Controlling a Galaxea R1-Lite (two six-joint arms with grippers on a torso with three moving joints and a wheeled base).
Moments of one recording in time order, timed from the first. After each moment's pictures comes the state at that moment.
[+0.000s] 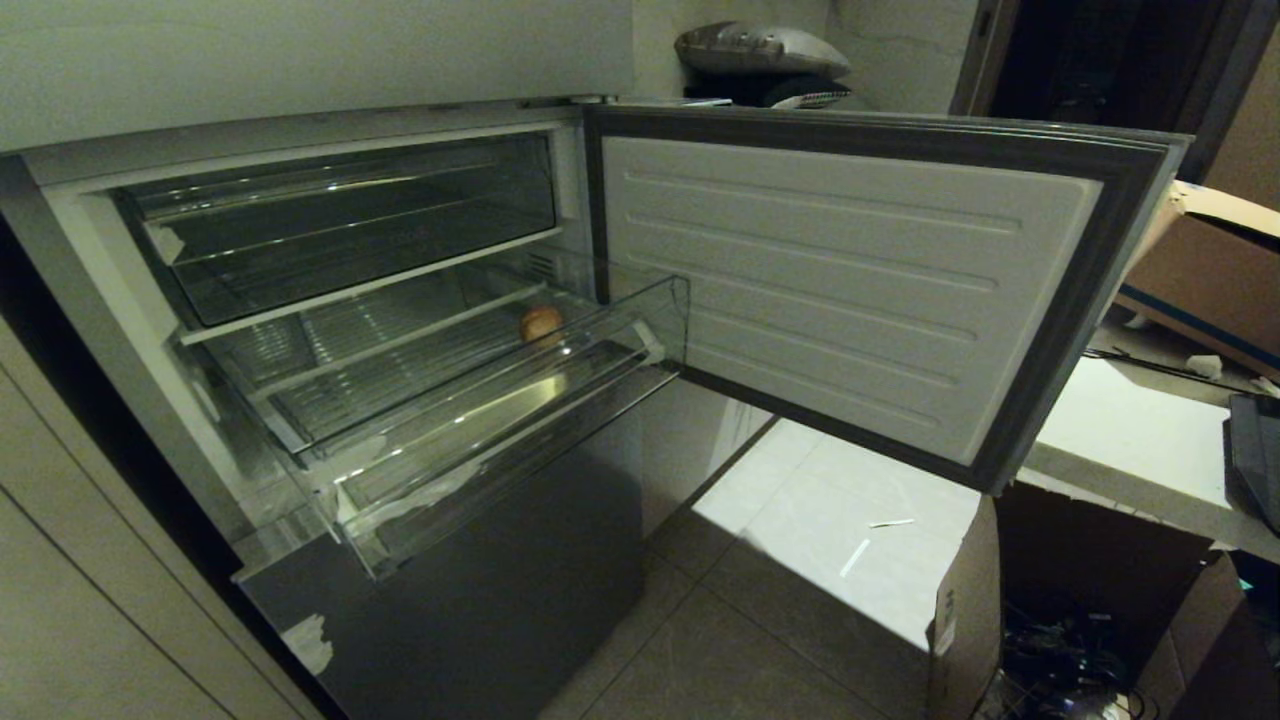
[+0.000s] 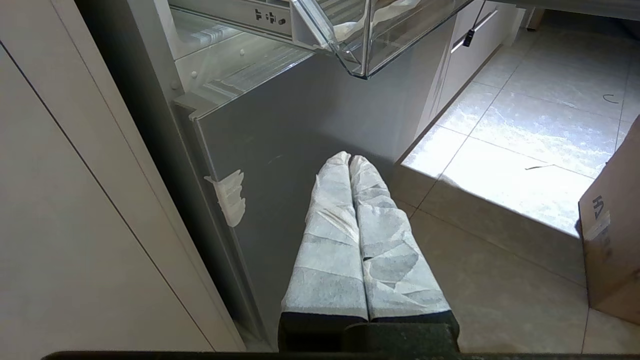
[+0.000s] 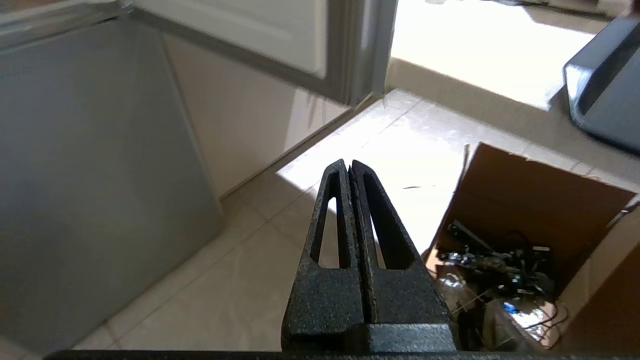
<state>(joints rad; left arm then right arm) 0.00 0.00 0.00 0.00 0.00 0.02 0.02 0.50 0.00 -0.46 -0.01 0.01</state>
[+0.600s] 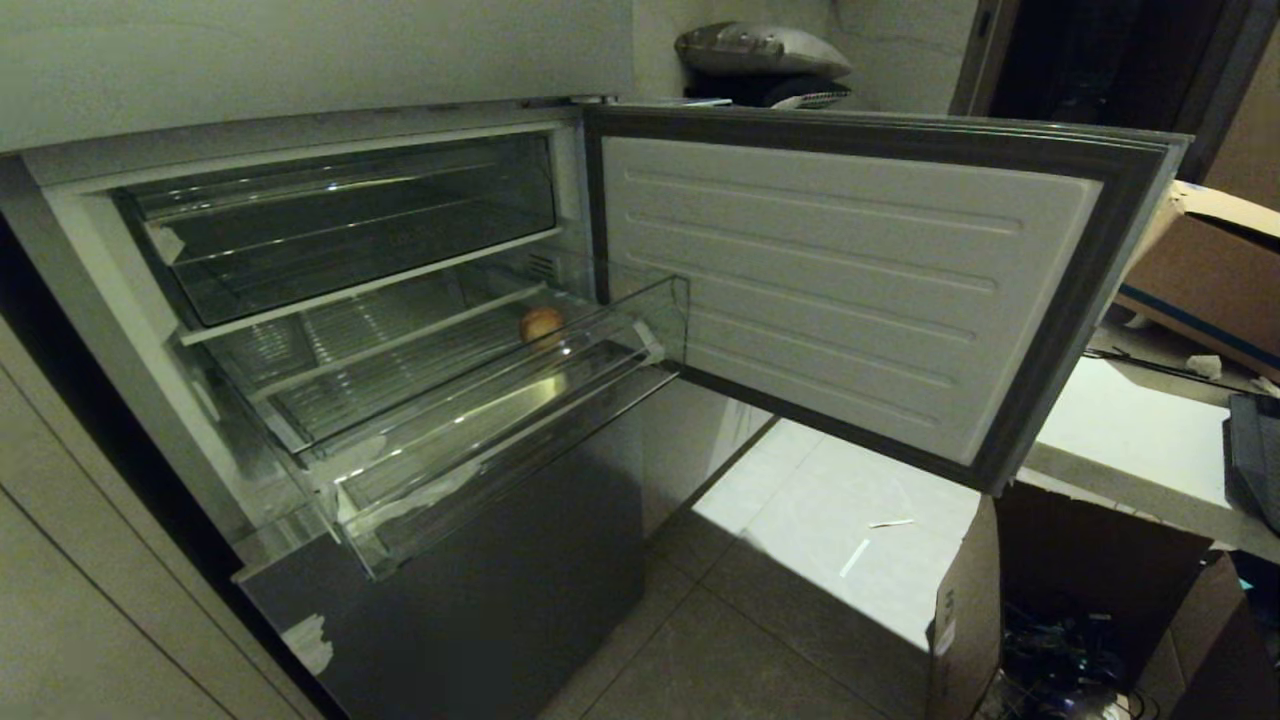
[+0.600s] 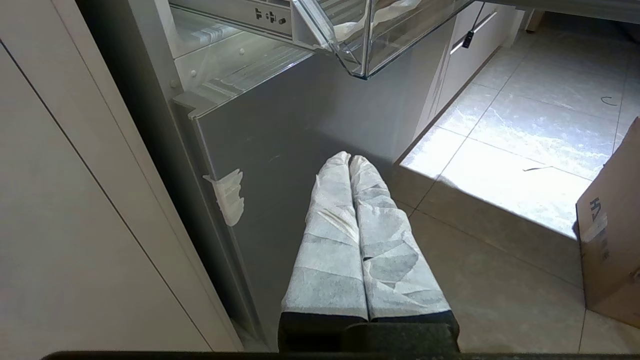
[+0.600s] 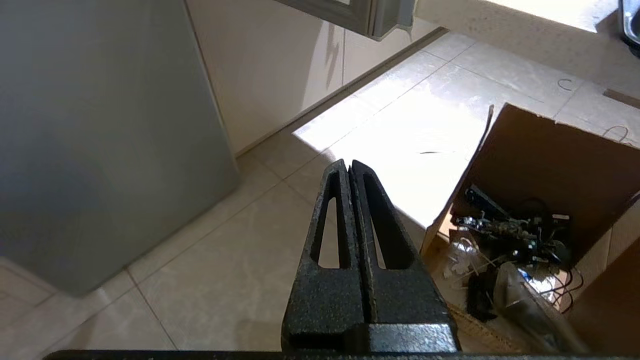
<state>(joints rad) 0.00 0.00 0.00 0.00 0.00 0.01 0.09 0.28 0.00 -0.15 -0.03 0.03</state>
